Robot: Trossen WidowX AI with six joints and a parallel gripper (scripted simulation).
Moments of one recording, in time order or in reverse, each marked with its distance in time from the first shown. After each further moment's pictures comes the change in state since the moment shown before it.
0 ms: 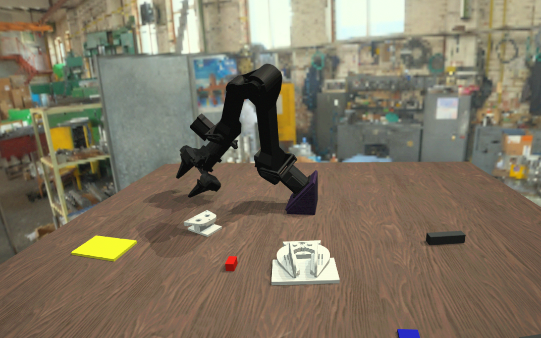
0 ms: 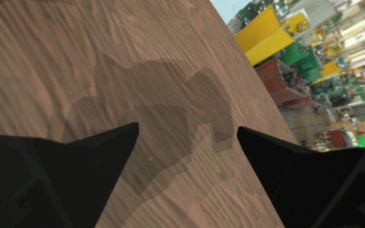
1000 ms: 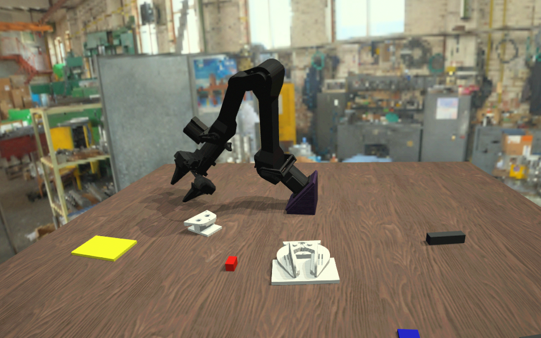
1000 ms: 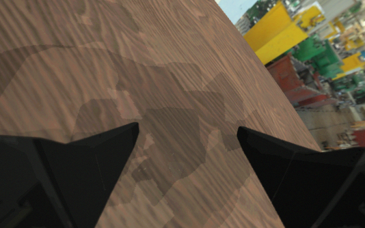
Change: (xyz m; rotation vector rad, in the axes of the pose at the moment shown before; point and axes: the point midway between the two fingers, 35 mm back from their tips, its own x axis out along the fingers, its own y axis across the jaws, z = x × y) arm 0.017 0.011 0.016 0.056 -0.023 0.068
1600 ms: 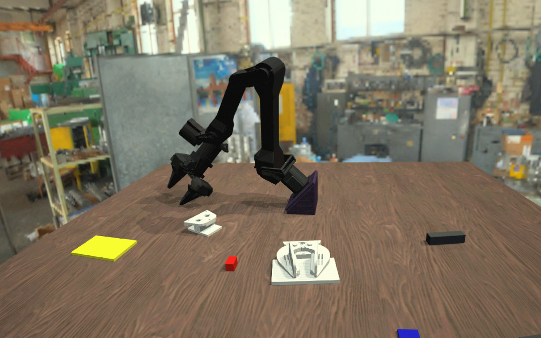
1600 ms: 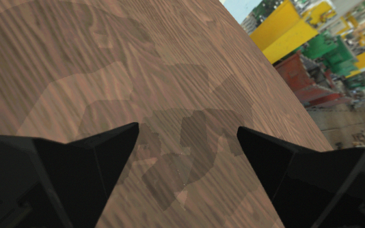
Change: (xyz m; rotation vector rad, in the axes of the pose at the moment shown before) arm 0.010 0.007 0.010 0.027 -0.010 0.043
